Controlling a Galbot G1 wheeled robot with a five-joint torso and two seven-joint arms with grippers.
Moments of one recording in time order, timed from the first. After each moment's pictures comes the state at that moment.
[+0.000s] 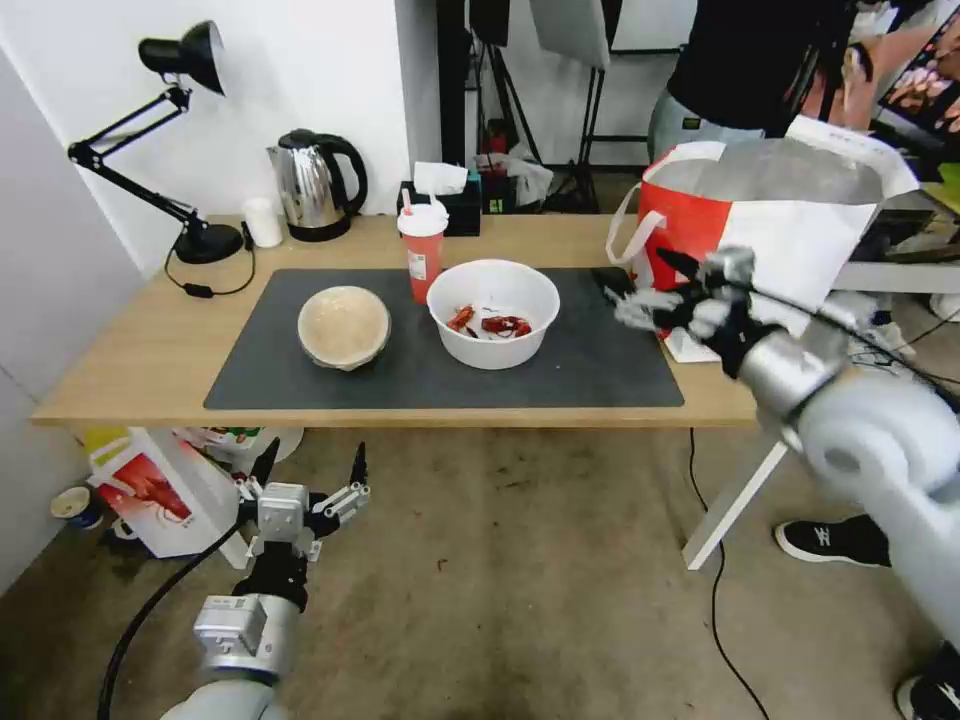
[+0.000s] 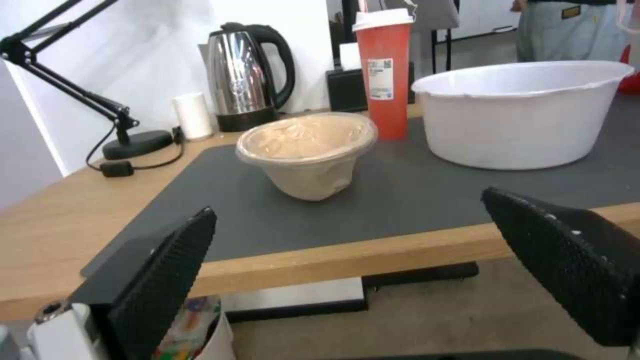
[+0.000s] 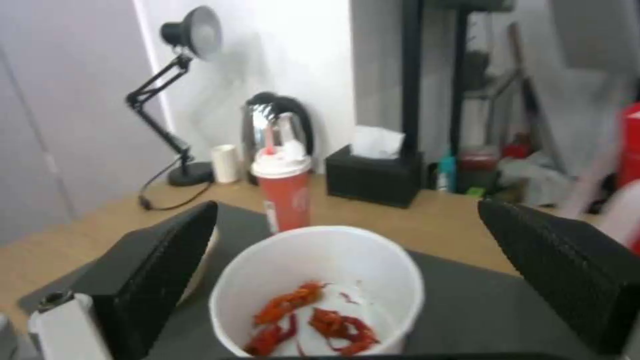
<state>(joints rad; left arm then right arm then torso) 1.80 -1.50 -0.55 -2.30 0.00 0.00 0.00 -0.75 0.69 0.25 2.05 1.07 -0.39 0.00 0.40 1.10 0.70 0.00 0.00</state>
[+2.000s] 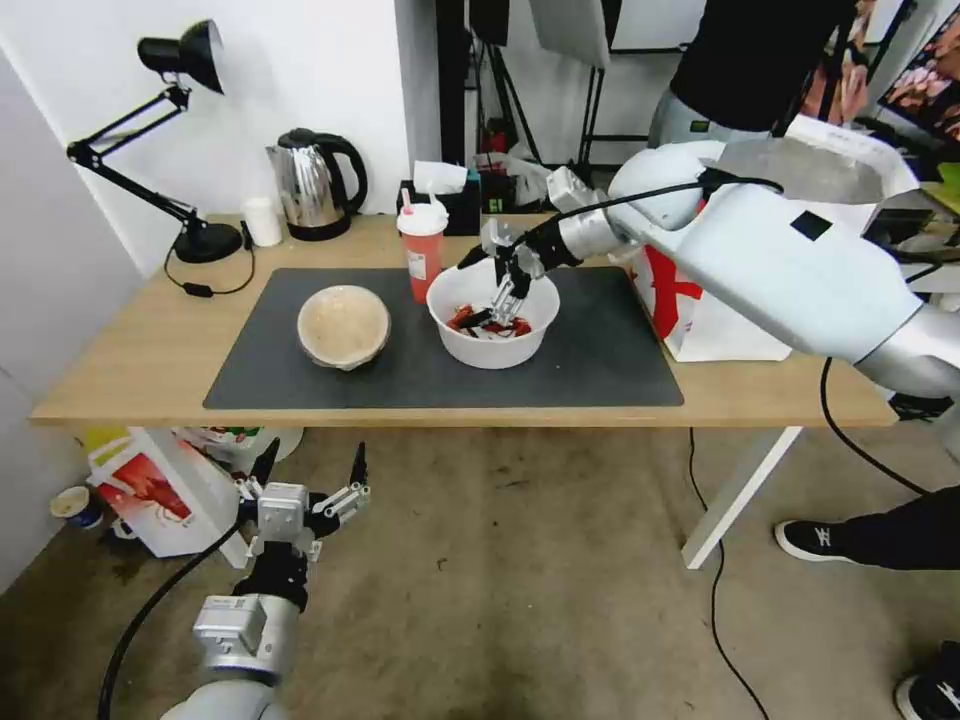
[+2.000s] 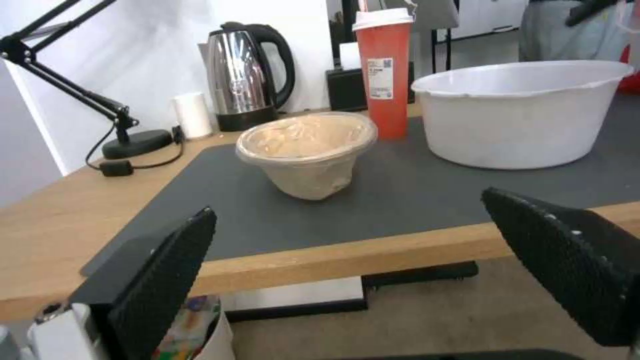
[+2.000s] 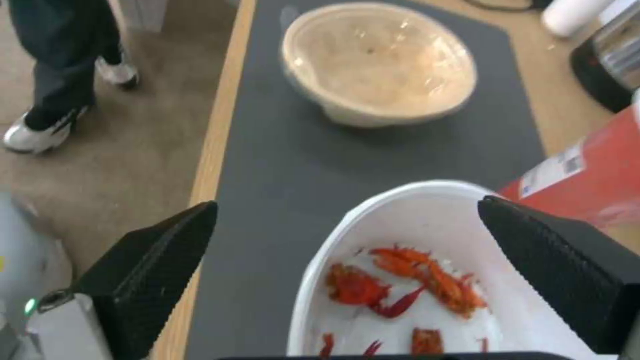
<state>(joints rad) 1.80 -1.50 -0.55 -2.30 0.00 0.00 0.00 0.31 1.00 -0.77 1.27 0.57 -0.28 -1.03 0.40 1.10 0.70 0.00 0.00</state>
